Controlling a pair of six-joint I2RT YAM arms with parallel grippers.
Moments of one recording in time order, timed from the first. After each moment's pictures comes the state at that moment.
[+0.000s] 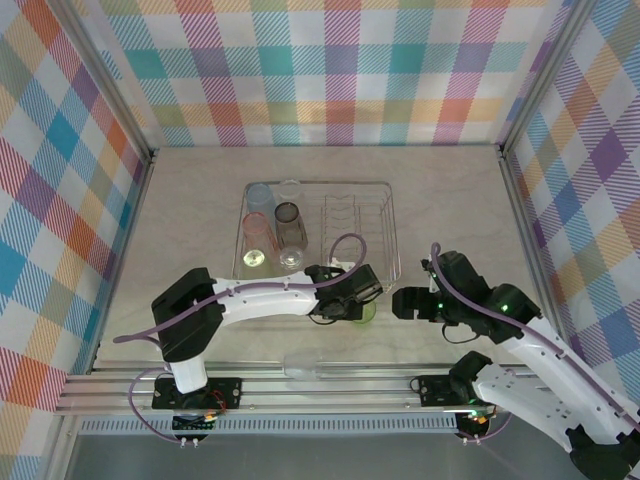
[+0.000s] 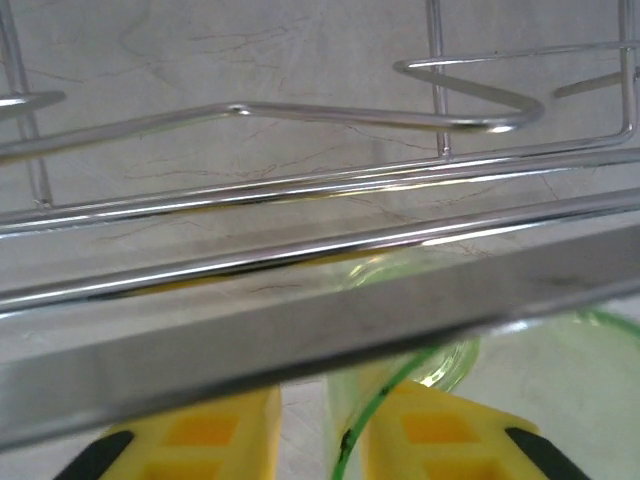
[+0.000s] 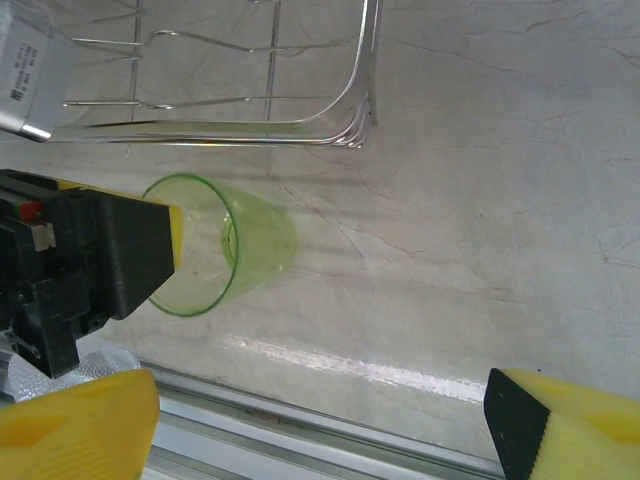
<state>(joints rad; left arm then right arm) -1.15 1.79 1.25 -0.70 -0.20 -1.02 0.68 0.73 0.83 -1.10 -0.02 0.63</state>
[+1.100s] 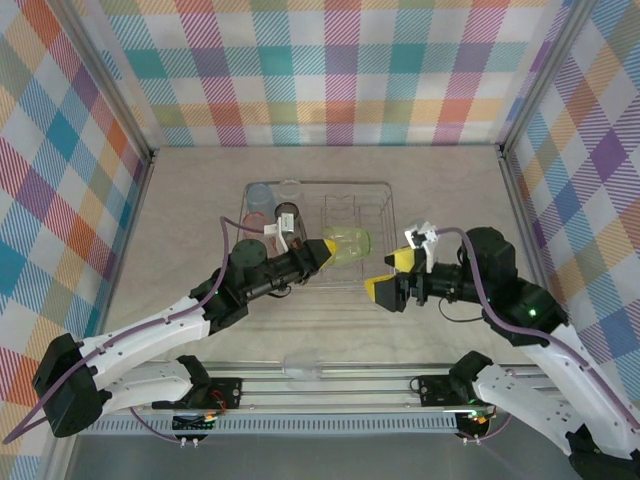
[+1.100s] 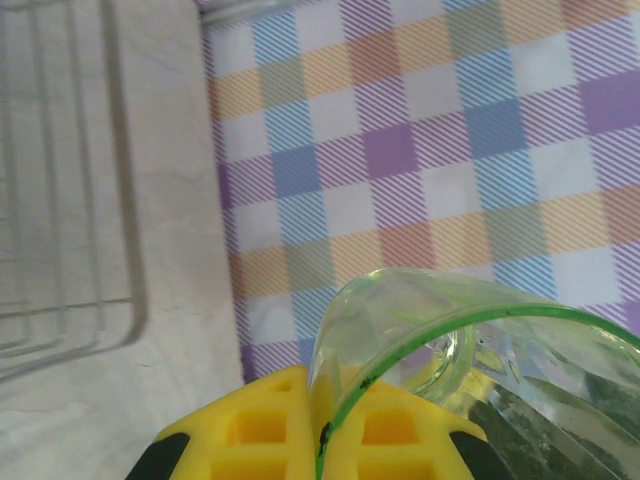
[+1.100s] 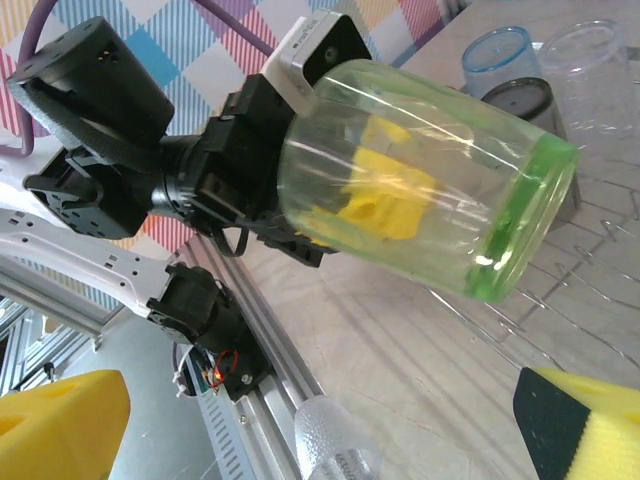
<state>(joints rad) -0.87 1.06 0.70 0.29 0.18 -1.30 0.64 0.73 1.01 -0.65 -0.54 0.32</state>
